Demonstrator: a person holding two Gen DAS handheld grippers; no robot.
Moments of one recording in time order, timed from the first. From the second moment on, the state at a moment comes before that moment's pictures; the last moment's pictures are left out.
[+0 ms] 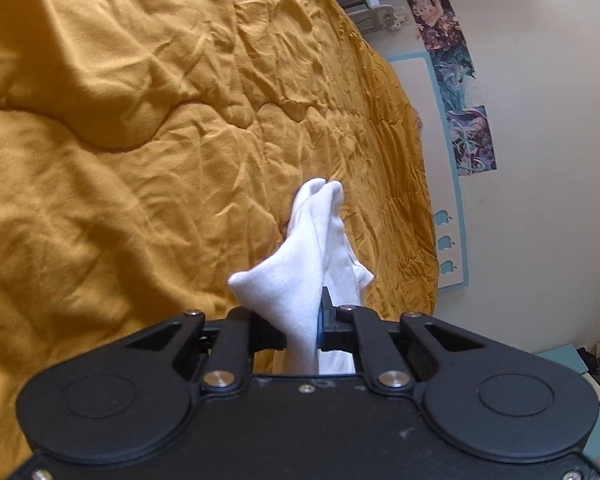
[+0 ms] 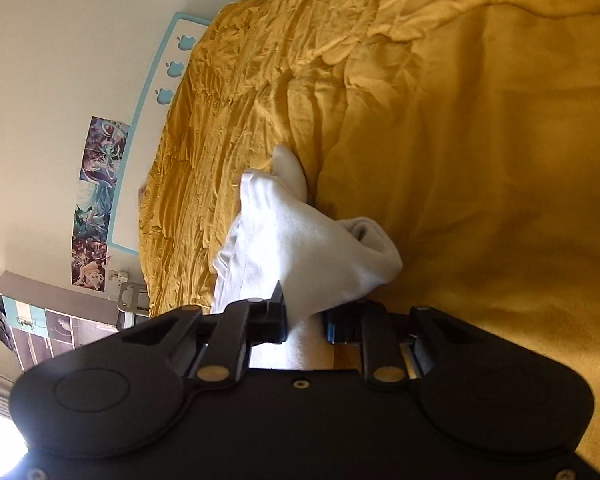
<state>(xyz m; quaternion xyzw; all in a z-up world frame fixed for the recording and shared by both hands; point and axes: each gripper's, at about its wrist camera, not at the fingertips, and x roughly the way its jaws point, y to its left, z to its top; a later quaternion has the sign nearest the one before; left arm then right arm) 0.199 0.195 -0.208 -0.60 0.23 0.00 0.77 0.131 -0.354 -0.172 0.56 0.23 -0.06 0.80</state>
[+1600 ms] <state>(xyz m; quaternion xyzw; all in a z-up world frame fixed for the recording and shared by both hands) 0.199 0.075 -0.134 -0.30 0.34 -0.11 0.89 0.109 -0.262 -0.087 0.18 0.28 0.16 0.93</state>
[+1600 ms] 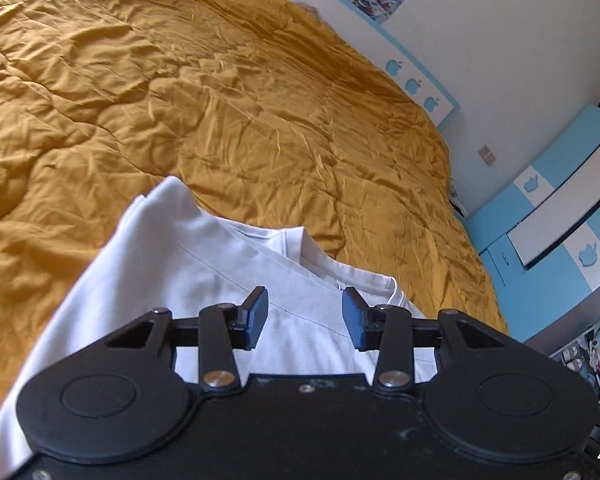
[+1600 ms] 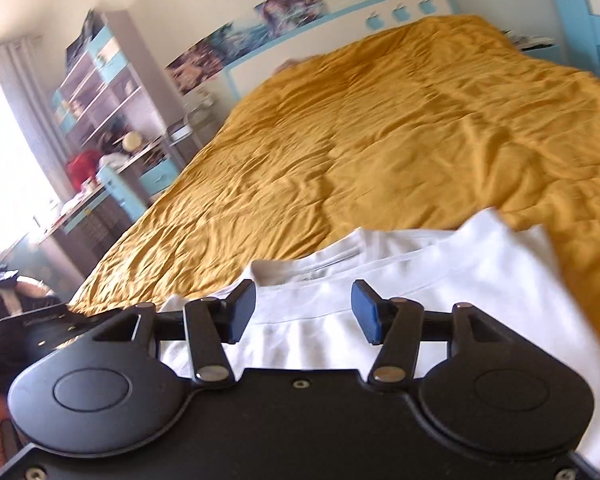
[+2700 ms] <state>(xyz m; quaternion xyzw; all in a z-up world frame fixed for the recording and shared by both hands) 0.243 0.082 -0.129 -0.19 0.37 -0.04 0.91 0.163 -0.330 -0.106 0.19 0.32 0.09 0.92</state>
